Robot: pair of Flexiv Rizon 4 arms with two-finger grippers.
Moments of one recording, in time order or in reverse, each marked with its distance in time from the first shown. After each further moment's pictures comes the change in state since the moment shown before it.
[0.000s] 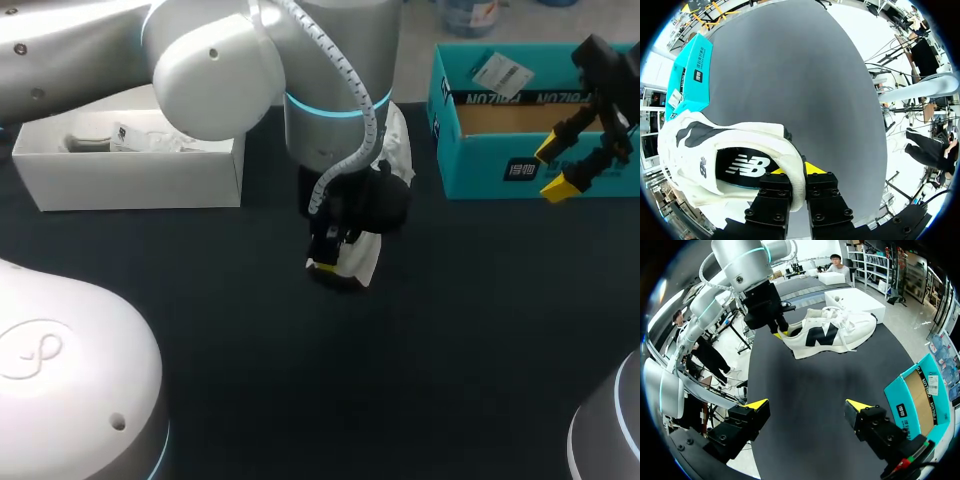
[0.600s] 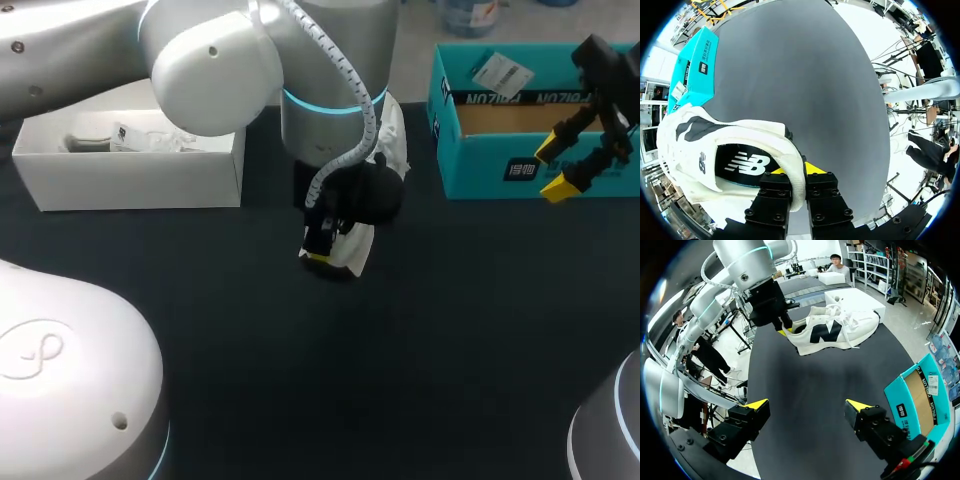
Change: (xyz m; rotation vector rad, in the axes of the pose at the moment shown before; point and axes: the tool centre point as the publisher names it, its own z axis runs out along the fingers) left arm -0.015 0.016 -0.001 -0.029 -0.022 -0.033; right arm 0.000 0.000 0.000 0.000 0.000 0.000
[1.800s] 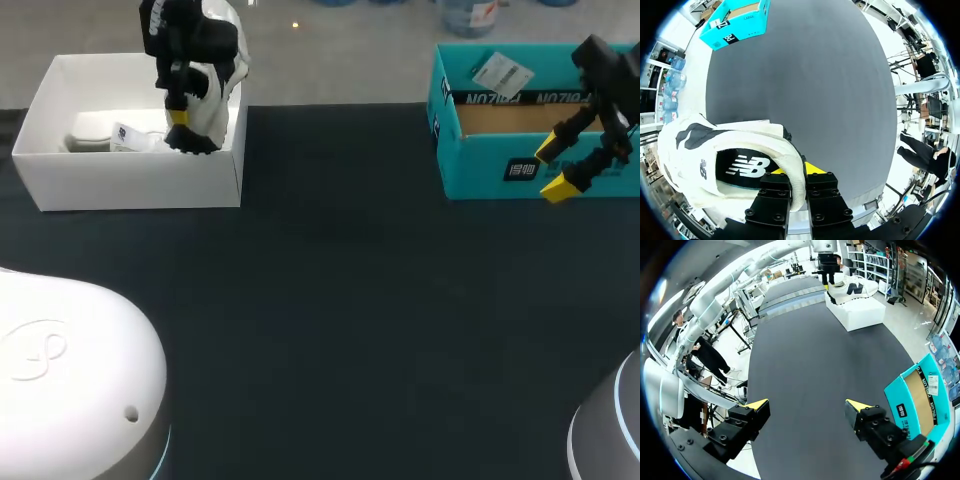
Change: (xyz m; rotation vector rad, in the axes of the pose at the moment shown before) left arm -0.167 0.256 -0.019 -0.028 0.112 -0.174; right arm 0.000 0.000 0.000 0.000 0.000 0.000
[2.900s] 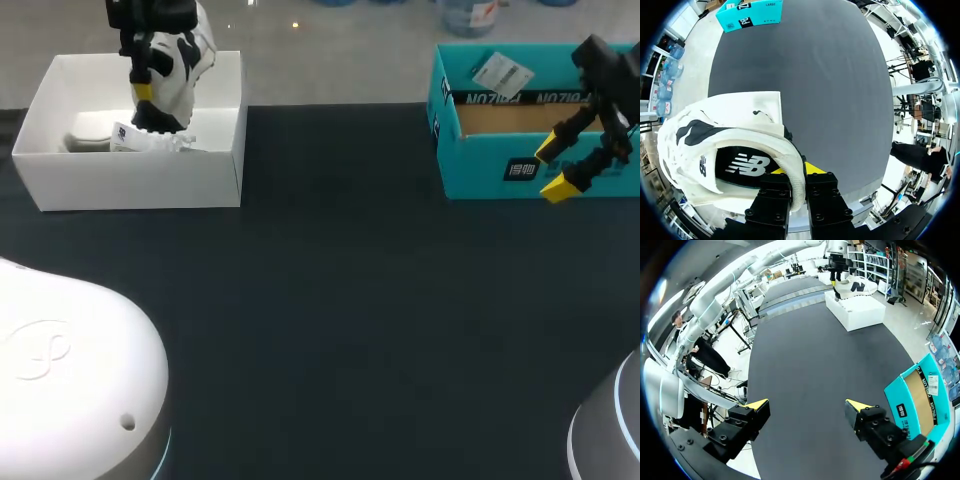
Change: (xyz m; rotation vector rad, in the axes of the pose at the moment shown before) left arm -0.051 0.063 0.004 0.011 0.083 -0.039; right arm 0.000 0.000 0.000 0.000 0.000 0.000
